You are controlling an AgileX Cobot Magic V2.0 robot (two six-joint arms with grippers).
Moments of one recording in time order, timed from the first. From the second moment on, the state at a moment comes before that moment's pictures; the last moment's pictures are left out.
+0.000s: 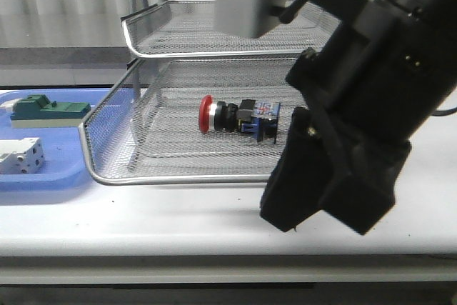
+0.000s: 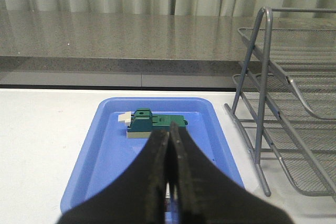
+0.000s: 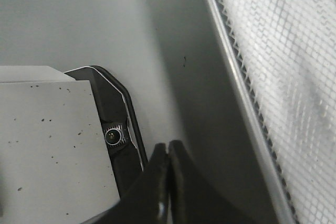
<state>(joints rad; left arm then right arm) 0.04 0.31 -0.26 -0.76 0.15 0.71 0.65 1.44 -0.81 0.51 0.58 -0.94</state>
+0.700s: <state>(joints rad) 0.04 0.31 -0.26 -0.76 0.15 0.71 0.58 1.63 -0.94 0.41 0.45 -0.95</state>
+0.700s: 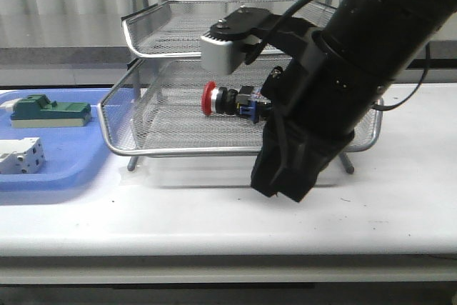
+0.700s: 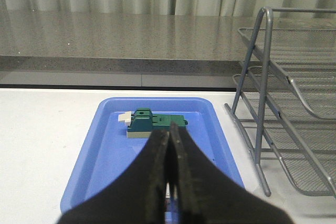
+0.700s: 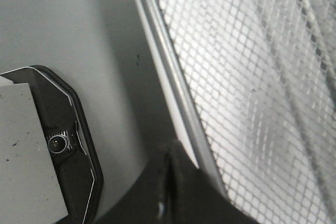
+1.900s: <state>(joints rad) 0.04 0.31 -0.26 -0.76 0.15 0.71 0.48 1.65 -1.06 0.38 0.58 -0.81</state>
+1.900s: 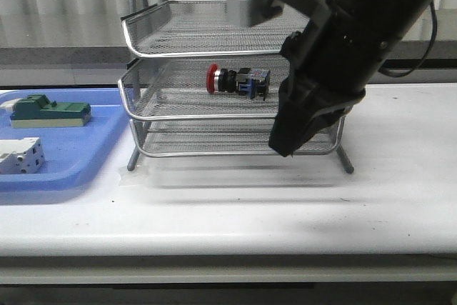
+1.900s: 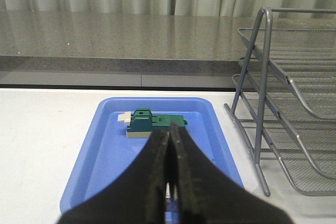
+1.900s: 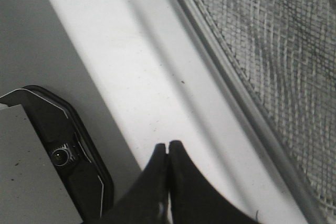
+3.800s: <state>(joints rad) 0.04 0.31 -0.26 -0.77 0.15 0.70 0.48 0.35 -0.68 -0.40 0.96 0.28</state>
